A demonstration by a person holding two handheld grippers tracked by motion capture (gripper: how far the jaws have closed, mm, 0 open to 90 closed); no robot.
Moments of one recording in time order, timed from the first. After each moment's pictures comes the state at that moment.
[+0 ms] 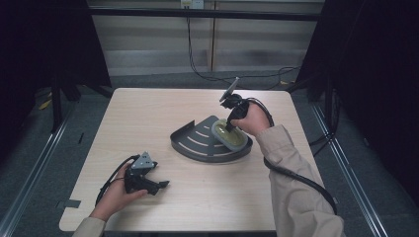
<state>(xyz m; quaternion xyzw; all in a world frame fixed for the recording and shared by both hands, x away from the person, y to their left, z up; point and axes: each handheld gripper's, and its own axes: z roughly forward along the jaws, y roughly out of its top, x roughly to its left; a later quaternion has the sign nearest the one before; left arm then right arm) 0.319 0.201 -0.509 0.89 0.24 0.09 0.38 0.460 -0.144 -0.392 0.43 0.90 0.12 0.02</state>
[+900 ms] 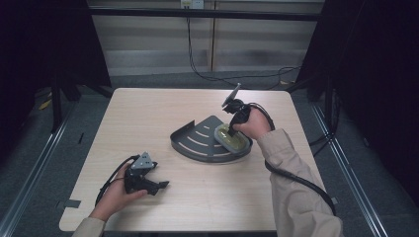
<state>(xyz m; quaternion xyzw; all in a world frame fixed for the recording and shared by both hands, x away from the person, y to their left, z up) 0.319 0.201 -0.509 0.88 0.24 0.09 0.39 0.460 -0.153 -0.414 0.43 0.90 0.11 0.01</state>
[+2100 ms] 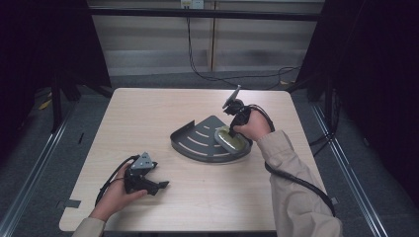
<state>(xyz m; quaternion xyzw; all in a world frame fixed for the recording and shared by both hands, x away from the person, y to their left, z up) 0.318 0.201 -0.509 0.88 0.24 0.09 0.39 0.459 -0.155 -0.419 0.43 0.90 0.10 0.02</state>
